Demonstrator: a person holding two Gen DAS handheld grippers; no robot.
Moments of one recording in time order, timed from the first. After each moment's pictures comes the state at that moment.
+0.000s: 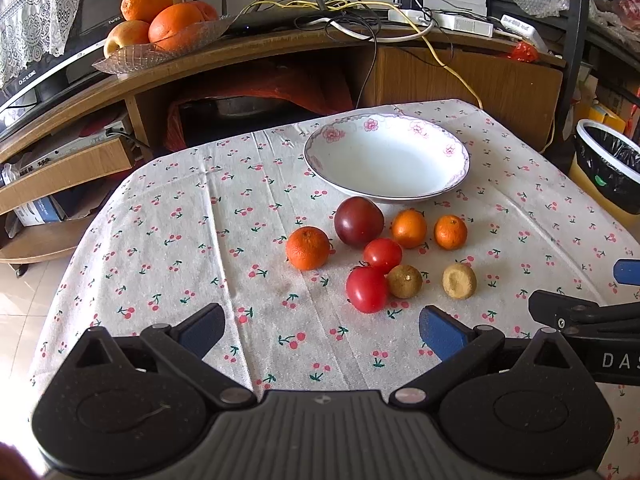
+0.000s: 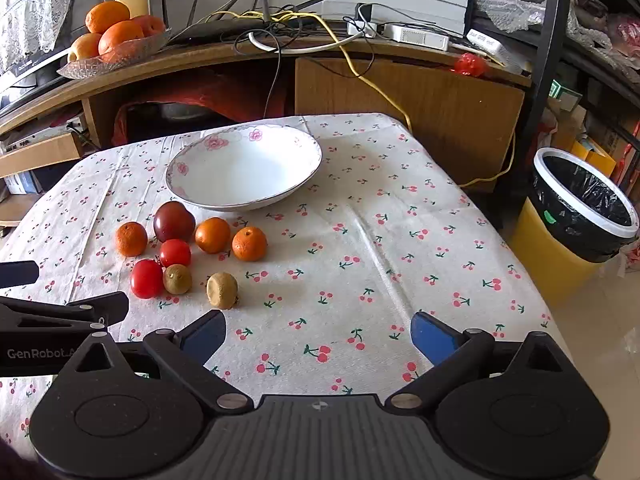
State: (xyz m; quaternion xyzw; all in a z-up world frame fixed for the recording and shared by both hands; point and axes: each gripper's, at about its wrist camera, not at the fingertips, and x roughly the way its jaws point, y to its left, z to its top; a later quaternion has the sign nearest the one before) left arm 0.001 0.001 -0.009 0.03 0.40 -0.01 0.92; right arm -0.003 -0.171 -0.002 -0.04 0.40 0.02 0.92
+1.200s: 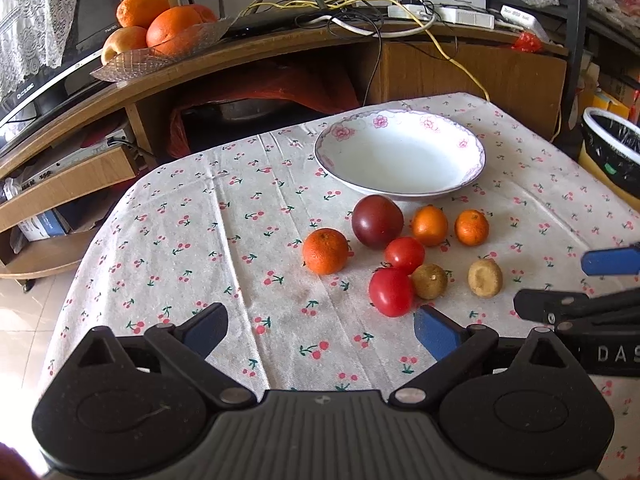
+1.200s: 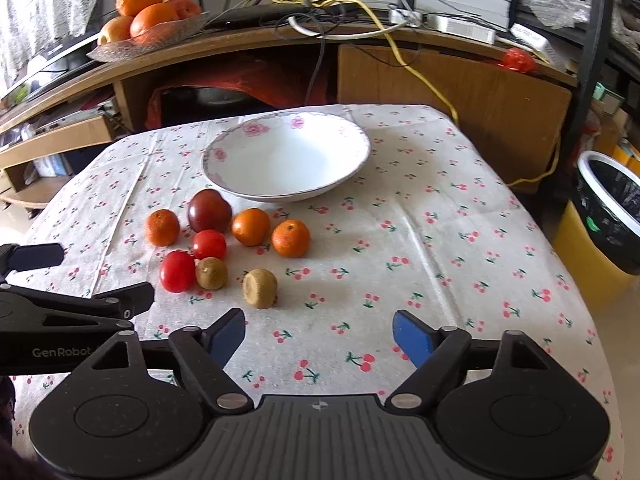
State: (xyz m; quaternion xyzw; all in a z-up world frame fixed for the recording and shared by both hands) left arm 0.012 0.009 -0.018 0.06 0.40 -0.01 0.92; right arm 0.011 -0.157 -0.013 -0.04 0.41 0.08 0.91
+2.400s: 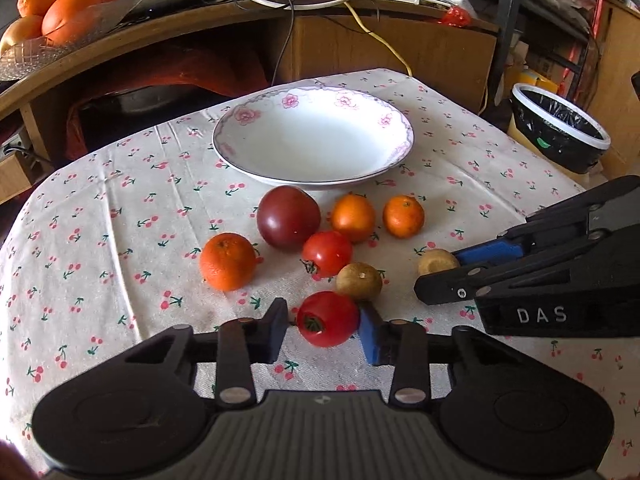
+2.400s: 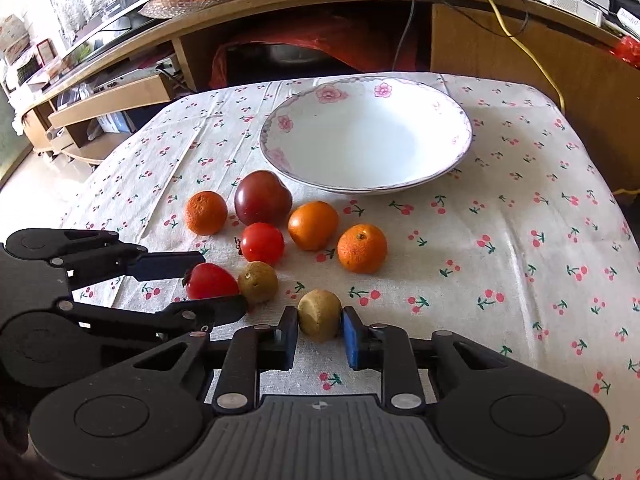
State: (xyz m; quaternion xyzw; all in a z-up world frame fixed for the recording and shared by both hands) left arm 0.046 -0.006 -0.041 0.05 0.42 -0.15 0.89; right arm 0.068 -0.147 -0.034 -0.04 0.47 0.21 0.86
